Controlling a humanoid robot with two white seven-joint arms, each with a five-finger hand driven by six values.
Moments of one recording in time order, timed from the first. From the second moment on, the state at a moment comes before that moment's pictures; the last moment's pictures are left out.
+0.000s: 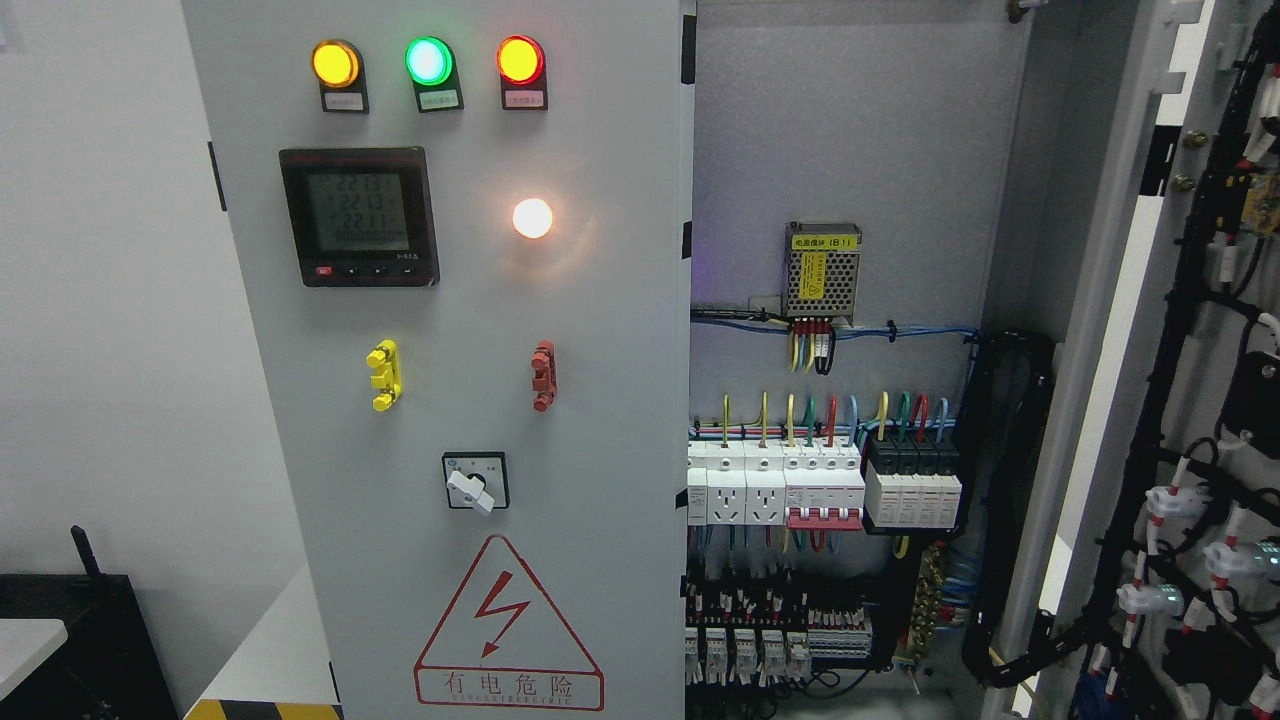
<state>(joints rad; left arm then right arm) 0.27 0.62 -0.13 -1.62 0.57 0.02 -0.63 0.15 0.12 0.14 -0.11 -0.13 -0.02 0.04</state>
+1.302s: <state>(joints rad) 0.43 0.32 0.07 -0.97 0.08 -0.10 -0.62 0.15 0.12 0.14 -0.11 -0.13 -0.02 0.04</state>
